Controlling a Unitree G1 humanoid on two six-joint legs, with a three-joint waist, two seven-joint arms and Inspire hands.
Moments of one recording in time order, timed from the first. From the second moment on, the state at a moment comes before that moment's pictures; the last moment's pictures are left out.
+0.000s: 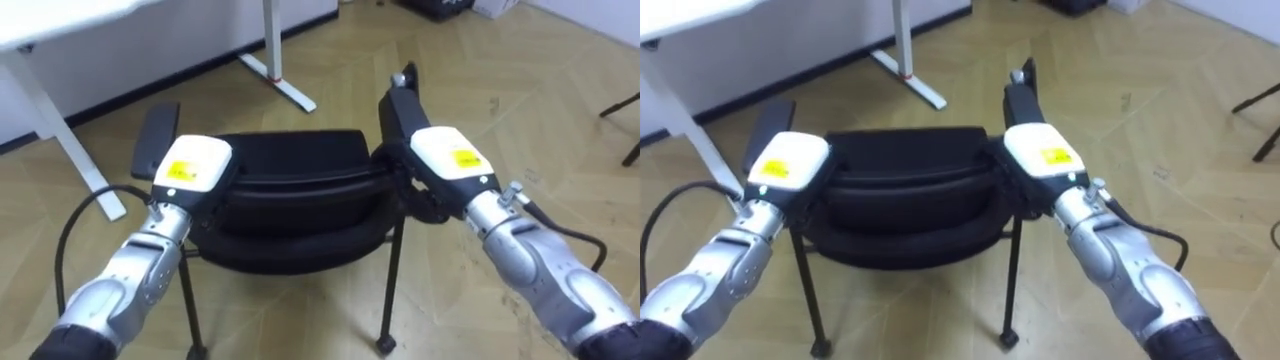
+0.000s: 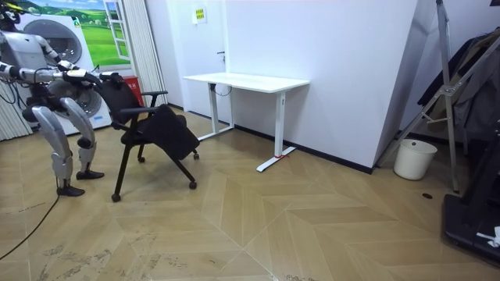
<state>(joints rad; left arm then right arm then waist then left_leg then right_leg) -0.31 0.44 -0.35 0.63 0.98 -0.14 0.34 -0.27 -0.52 0.37 0.42 -0.74 -0.27 -0.10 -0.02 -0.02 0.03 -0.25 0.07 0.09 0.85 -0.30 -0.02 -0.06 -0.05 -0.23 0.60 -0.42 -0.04</state>
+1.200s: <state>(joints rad) -0.50 0.49 -0.39 0.89 0.85 -0.24 0.56 -0.46 -0.45 0.45 0.62 -0.75 -0.35 -0.41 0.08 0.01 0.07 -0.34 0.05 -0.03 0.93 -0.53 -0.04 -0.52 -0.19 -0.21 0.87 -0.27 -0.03</state>
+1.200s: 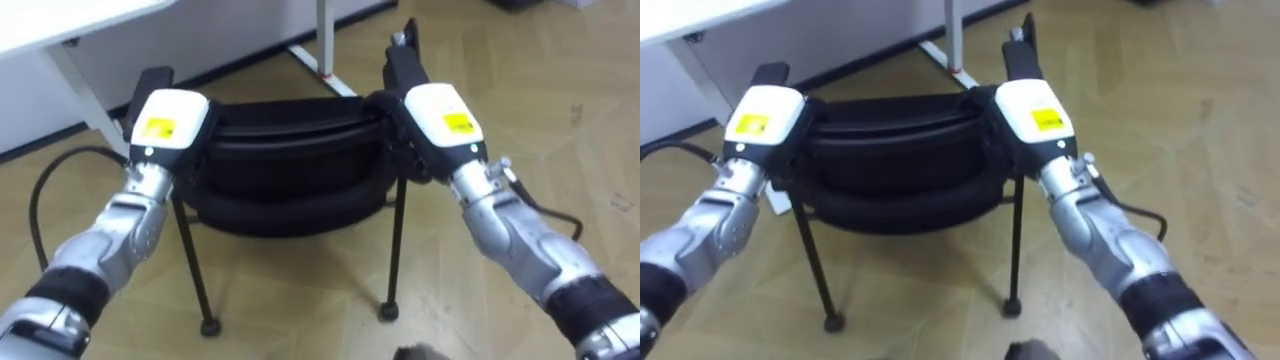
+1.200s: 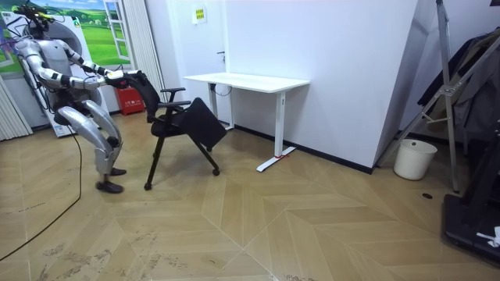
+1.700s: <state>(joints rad) -0.48 0.44 -0.40 0.88 0.84 -0.15 0.62 -0.53 -0.47 0.47 0.67 -0.73 -0.35 -0.35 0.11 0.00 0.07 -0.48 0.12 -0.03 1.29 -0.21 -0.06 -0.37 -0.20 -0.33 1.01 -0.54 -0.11</state>
